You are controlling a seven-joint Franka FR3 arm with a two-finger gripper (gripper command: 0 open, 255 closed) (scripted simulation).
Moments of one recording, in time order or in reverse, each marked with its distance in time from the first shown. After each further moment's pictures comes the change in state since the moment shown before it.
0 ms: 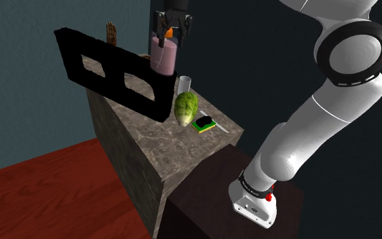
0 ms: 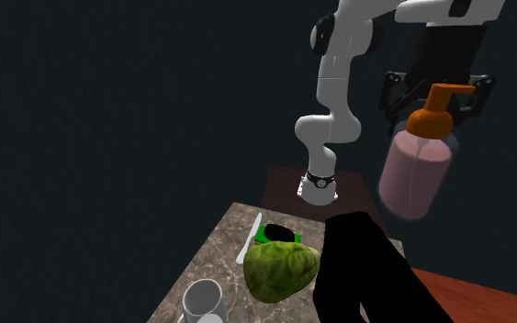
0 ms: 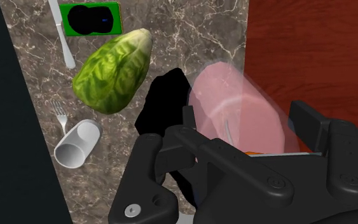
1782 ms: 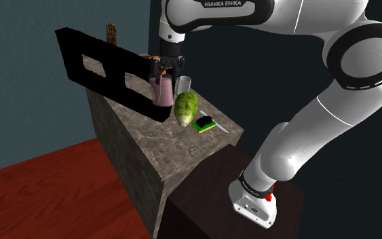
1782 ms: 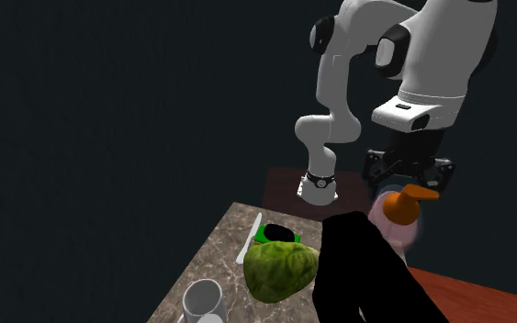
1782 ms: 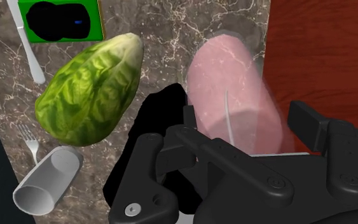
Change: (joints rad) arm 0.001 -0.058 0.004 -0.428 0.006 0.369 -0.004
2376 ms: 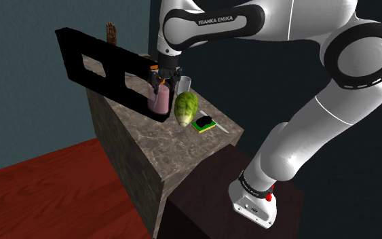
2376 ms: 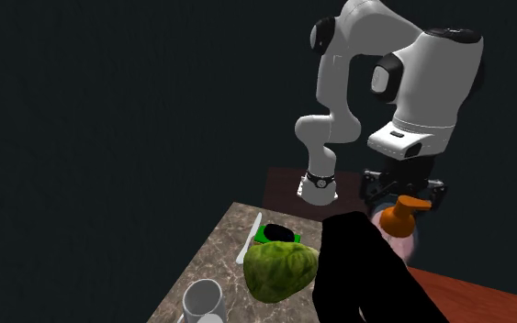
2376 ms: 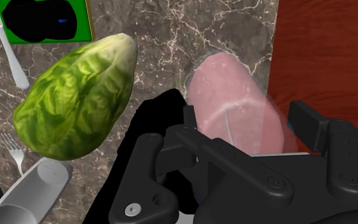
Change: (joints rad) arm 0.001 0.019 0.006 -0.097 0.002 0.120 0.000
